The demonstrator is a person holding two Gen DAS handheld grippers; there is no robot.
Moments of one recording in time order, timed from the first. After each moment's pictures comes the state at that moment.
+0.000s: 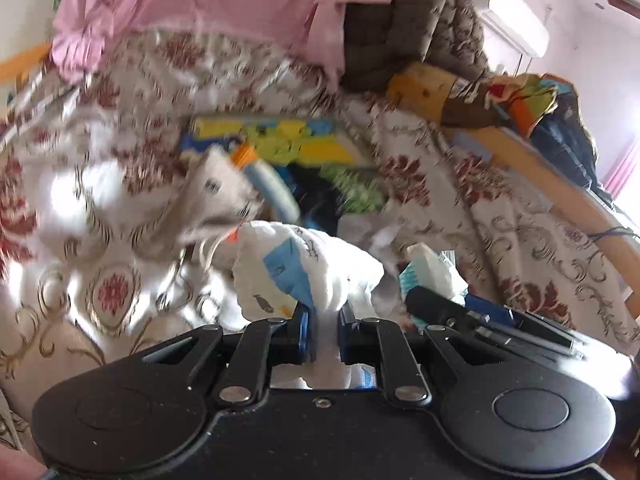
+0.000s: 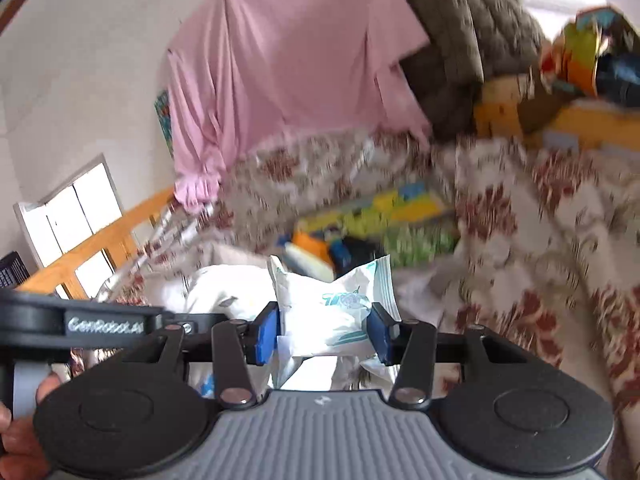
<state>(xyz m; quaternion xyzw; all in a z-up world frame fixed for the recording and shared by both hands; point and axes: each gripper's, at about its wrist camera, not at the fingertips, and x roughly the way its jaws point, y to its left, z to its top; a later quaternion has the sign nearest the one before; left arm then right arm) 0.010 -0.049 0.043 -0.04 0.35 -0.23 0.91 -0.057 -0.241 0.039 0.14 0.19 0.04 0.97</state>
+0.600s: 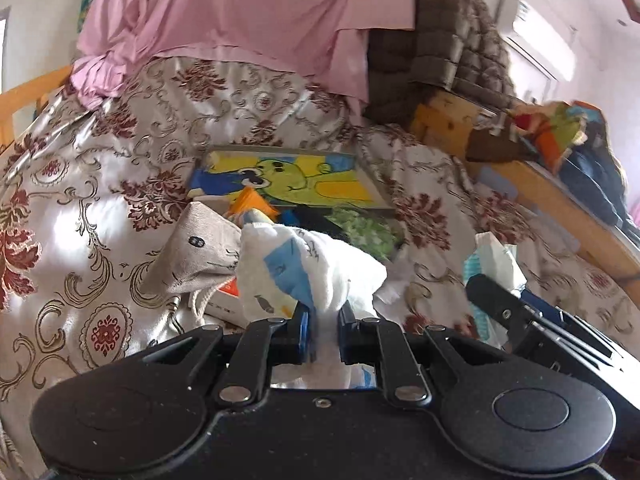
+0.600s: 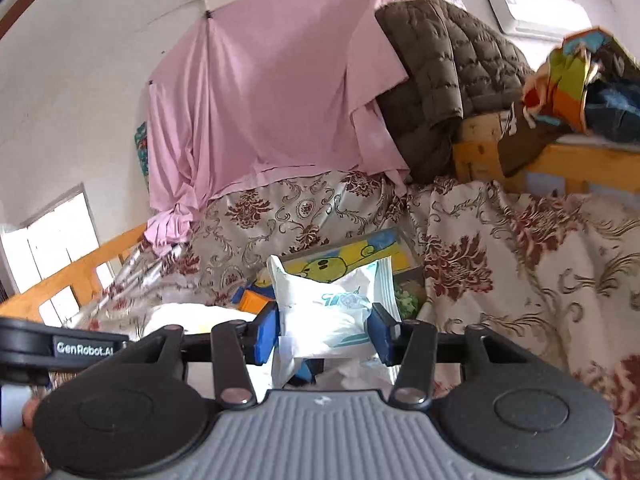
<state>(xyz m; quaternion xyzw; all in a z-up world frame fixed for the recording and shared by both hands) 0.047 -0.085 0.051 -0.06 0.32 -0.17 0.93 0.009 -0.293 0.036 0.14 0.15 0.02 0.98</state>
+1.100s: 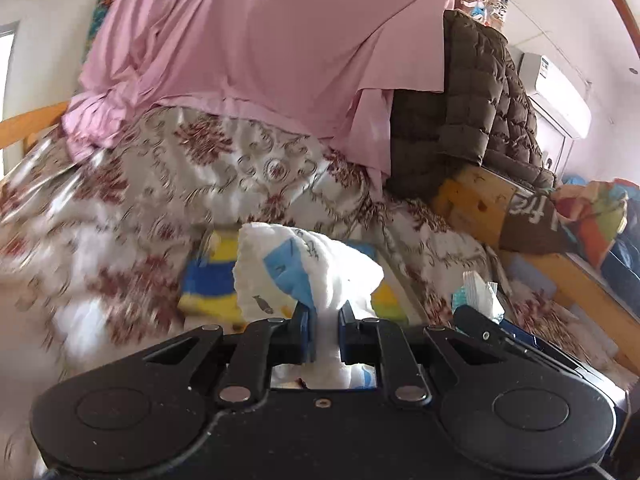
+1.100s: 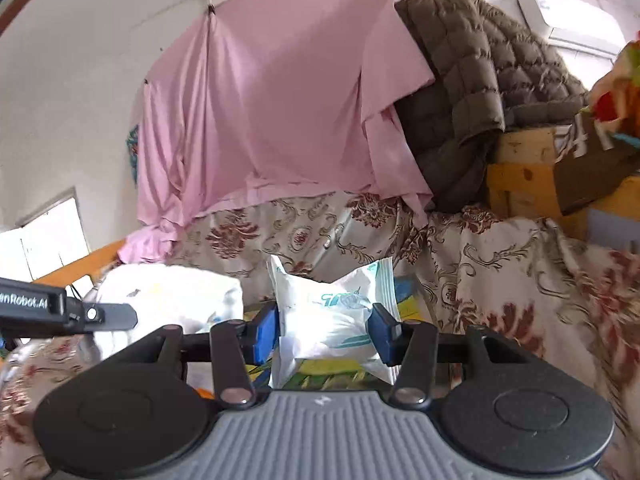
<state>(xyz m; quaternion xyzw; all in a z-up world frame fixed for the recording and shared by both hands) 0.193 -0.091 0.075 -0.09 0.24 -0.16 0.95 0.208 -0.335 0.024 0.11 0.13 0.04 0.99</state>
